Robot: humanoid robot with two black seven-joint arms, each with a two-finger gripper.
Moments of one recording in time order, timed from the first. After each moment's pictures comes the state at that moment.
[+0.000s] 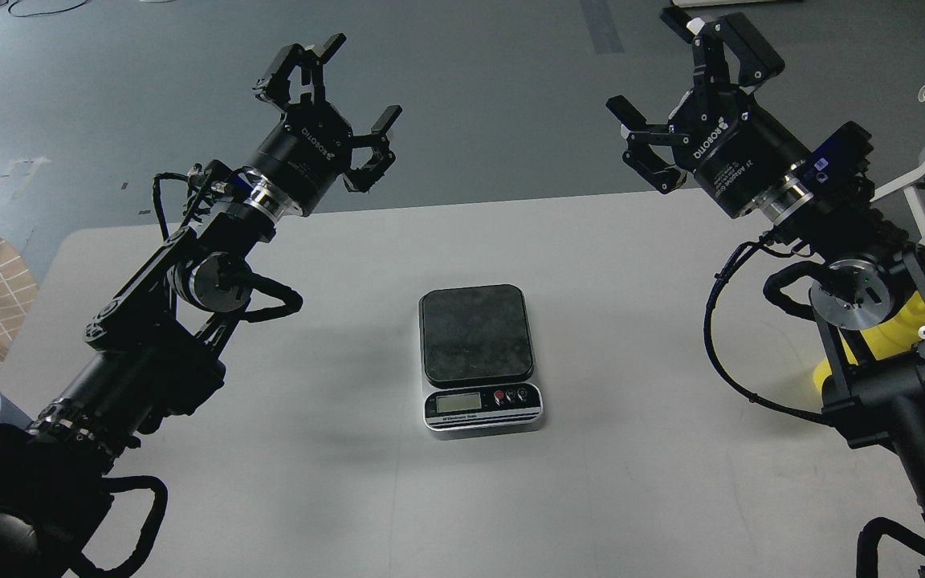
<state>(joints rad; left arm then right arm) -0.78 0.15 -1.01 -0.80 0.46 -0.49 -0.27 0.46 -0.09 1.45 1.36 -0.76 0.43 -0.12</state>
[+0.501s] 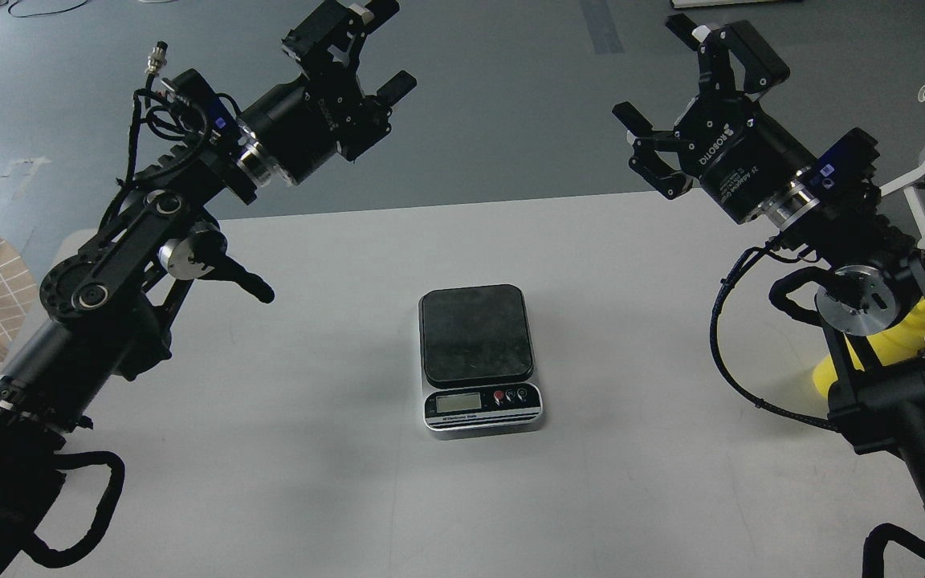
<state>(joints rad) -0.84 0.28 -1.01 -1.00 0.96 -0.49 -0.29 0.44 -0.10 1.46 1.37 -0.76 0.43 -0.12</state>
